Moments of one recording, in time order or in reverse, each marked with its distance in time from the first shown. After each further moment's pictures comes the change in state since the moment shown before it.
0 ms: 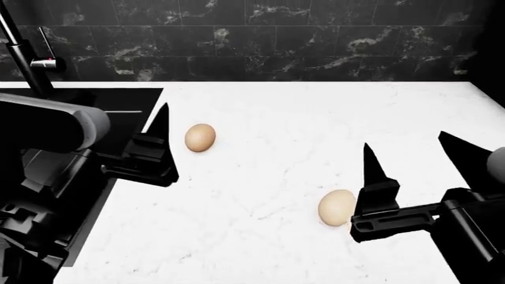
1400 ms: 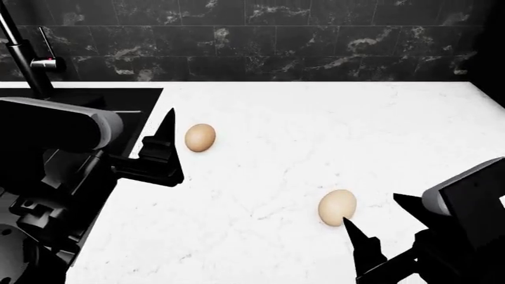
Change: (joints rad) left arm 0.041 0.012 0.043 -0.026 0.112 0.029 0.085; right arm -0.286 -0.026 0.249 0.228 -0.018 0.413 -0.477
